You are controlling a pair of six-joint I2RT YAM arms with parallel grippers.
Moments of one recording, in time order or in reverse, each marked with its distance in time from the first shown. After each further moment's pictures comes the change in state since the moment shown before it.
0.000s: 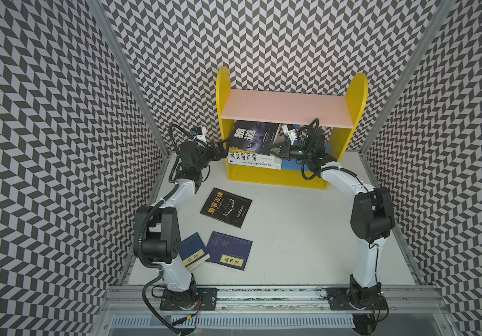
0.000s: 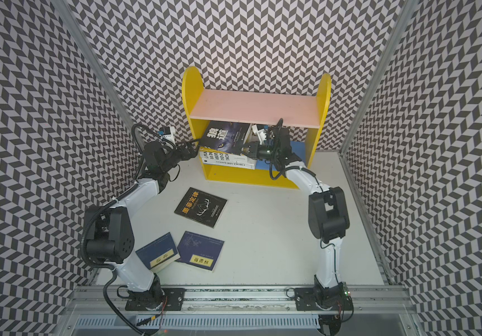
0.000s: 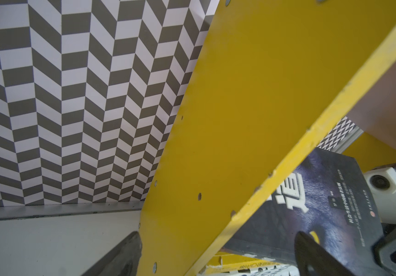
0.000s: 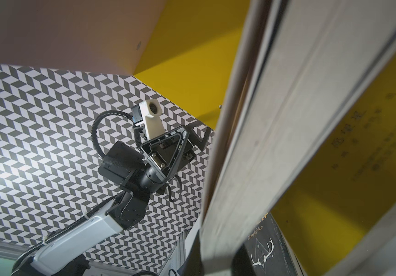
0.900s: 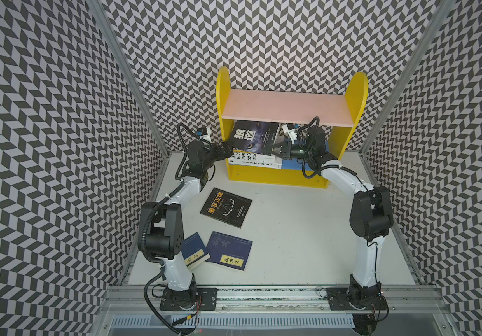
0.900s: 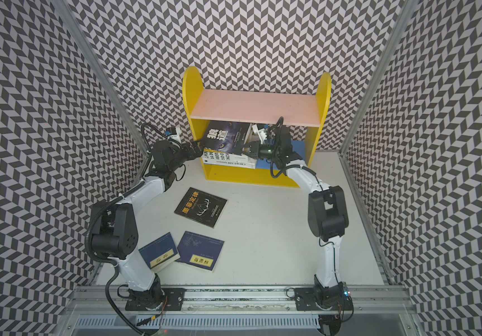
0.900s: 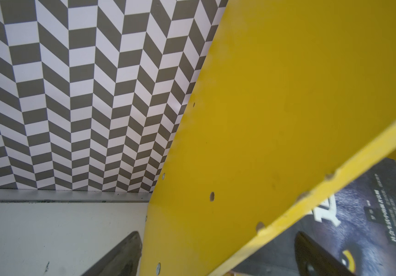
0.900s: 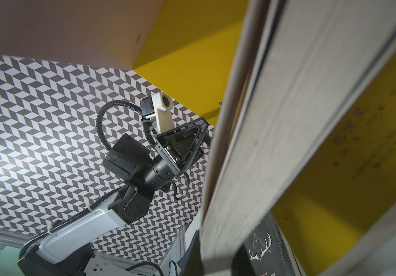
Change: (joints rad) left arm -0.052 0.043 0.035 -0.051 -0.121 0.006; right arm -0.019 0.019 0.024 -0.030 -0.048 -0.029
